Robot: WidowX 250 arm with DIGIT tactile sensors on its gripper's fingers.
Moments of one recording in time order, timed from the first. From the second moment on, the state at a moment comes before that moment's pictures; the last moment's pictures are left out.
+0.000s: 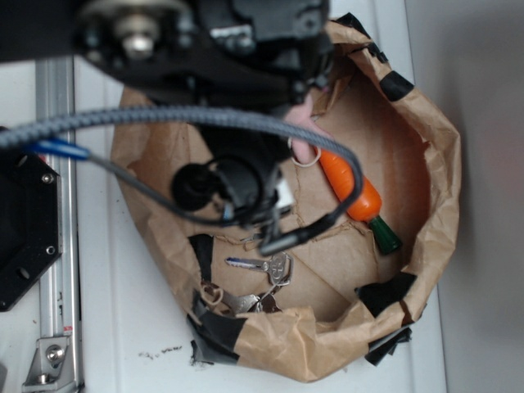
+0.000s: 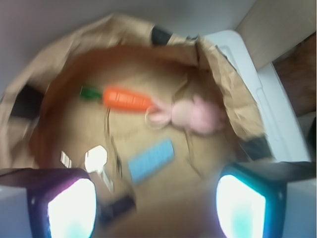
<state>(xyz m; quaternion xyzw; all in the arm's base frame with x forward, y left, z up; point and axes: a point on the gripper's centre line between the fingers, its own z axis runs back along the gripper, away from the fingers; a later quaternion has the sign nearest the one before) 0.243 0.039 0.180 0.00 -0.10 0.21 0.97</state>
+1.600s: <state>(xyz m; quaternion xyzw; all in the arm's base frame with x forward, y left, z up) 0.241 0.009 0.018 0.00 0.01 0.32 0.95</state>
